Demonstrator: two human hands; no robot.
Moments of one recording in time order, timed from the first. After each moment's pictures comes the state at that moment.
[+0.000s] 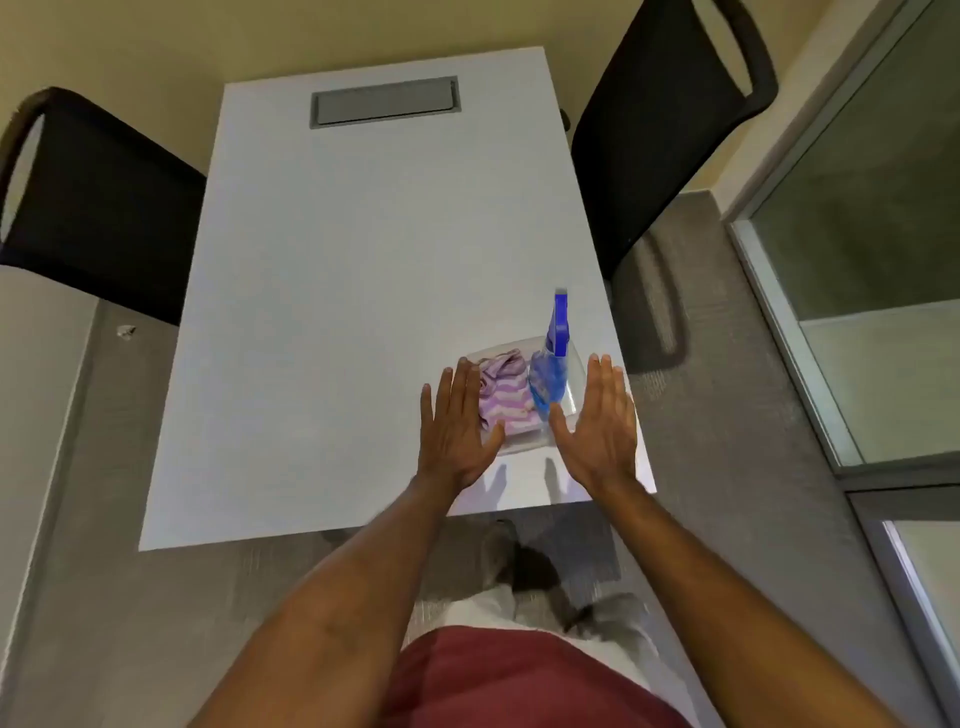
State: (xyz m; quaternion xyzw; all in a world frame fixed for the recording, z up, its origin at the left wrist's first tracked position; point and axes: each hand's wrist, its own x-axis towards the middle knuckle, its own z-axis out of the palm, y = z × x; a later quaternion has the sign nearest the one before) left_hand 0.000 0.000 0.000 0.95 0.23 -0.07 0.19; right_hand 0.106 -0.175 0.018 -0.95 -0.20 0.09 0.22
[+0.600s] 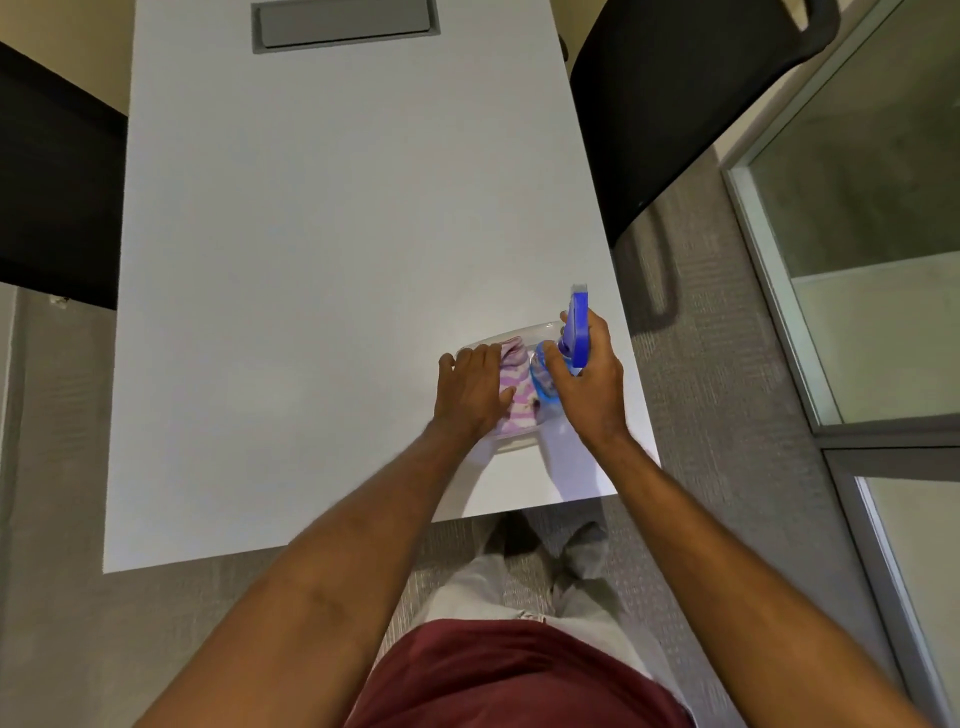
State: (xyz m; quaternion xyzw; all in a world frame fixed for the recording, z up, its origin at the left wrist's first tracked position) left_hand 0.083 0.043 -0.036 0.96 0.17 -0.15 0.17; right_hand 0.154 -0.108 0.021 -0.82 -0.09 0.17 0.54
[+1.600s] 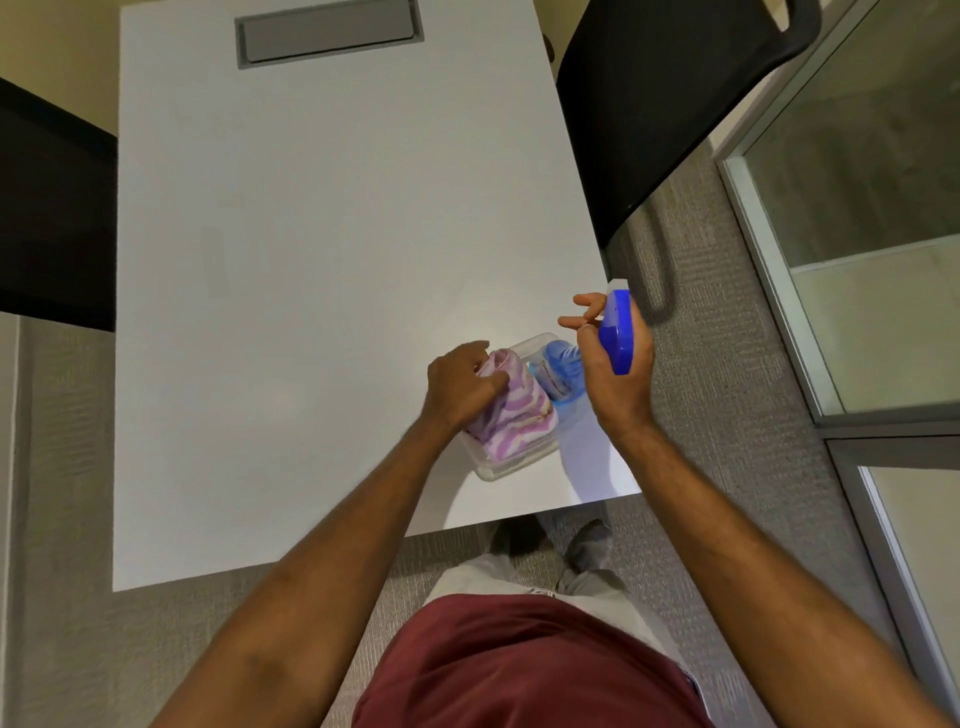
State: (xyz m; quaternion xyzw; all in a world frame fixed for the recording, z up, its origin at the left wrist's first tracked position) left_hand 0.101 0.058 0.002 0.84 0.30 -0.10 0.45; right_hand 0.182 -0.118 0.071 -0.77 -0.06 0.09 0.63
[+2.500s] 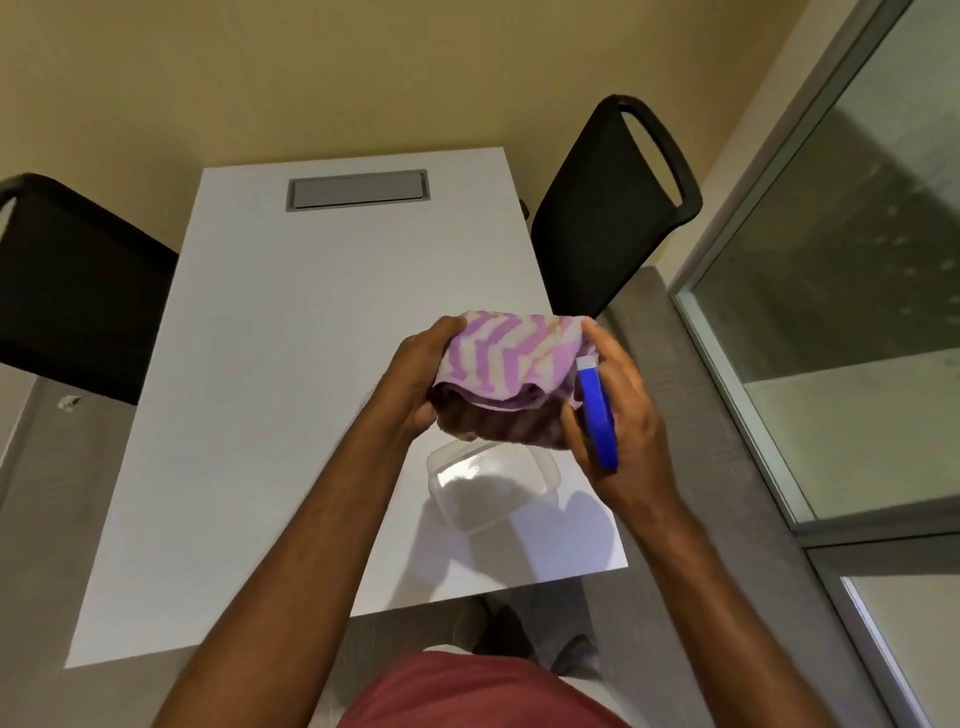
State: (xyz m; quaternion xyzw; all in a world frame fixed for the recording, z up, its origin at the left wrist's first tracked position) left_hand 0.108 0.059 0.209 0.50 0.35 0.04 0.79; right_hand 0.144 -0.169 0.205 -0.83 -0.31 -0.01 0.46
